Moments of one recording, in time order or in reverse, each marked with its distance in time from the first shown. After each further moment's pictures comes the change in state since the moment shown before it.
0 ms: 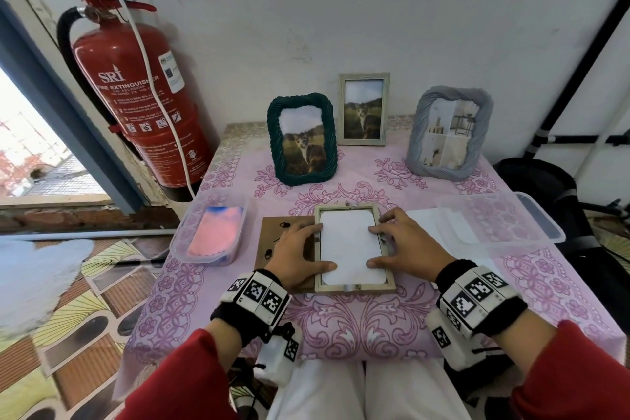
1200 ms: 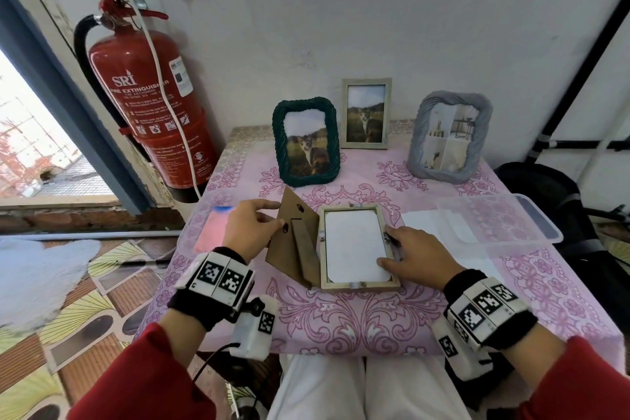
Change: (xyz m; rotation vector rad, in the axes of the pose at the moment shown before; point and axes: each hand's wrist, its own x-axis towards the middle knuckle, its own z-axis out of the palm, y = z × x) left_hand -0.016 -0.004 -0.067 -0.390 0.346 -0.212; right_hand -0.016 0.004 0.004 -0.157 0.036 0.016
